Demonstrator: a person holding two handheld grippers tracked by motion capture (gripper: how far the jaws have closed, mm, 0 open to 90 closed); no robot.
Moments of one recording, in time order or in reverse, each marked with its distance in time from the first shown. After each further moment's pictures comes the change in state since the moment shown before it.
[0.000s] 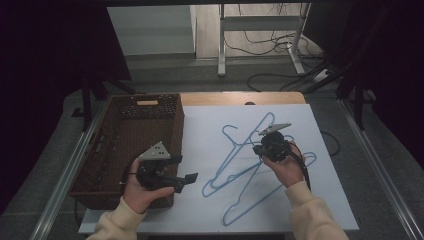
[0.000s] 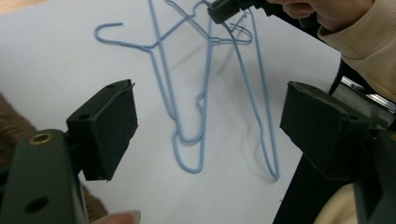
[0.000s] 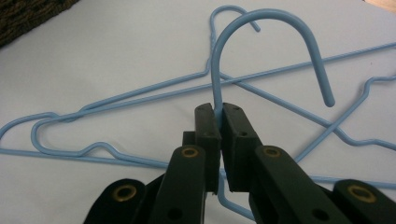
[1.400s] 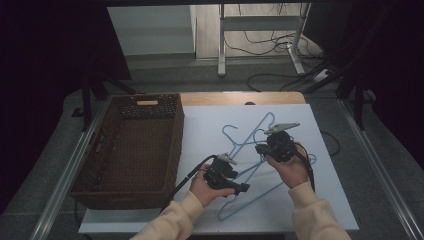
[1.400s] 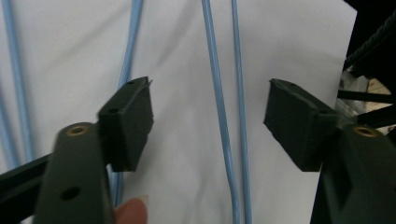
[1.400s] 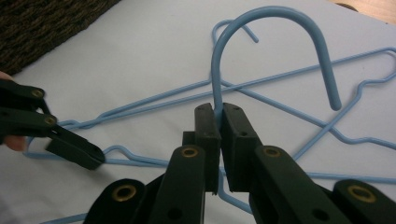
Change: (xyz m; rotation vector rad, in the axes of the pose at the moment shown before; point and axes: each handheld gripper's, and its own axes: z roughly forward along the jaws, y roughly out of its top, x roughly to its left) left arm -0.025 0.011 0.174 0.226 -0.182 -0.044; right arm -0.001 -0.002 -0.019 -0.051 0.024 0.034
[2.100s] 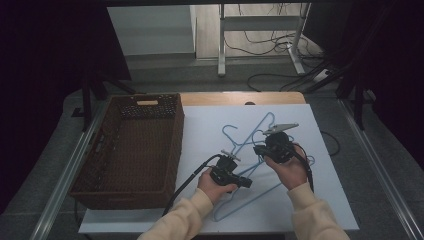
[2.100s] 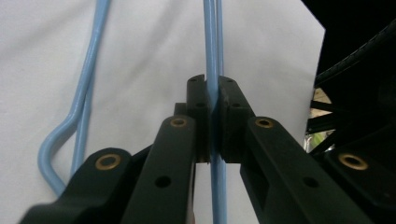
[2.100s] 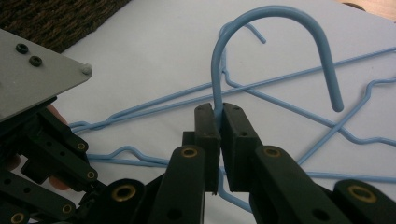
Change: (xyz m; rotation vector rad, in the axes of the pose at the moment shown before) left arm 0.015 0.006 0.023 0.030 -0.159 -0.116; right arm 0.007 0.001 -0.002 0.002 0.012 0.013
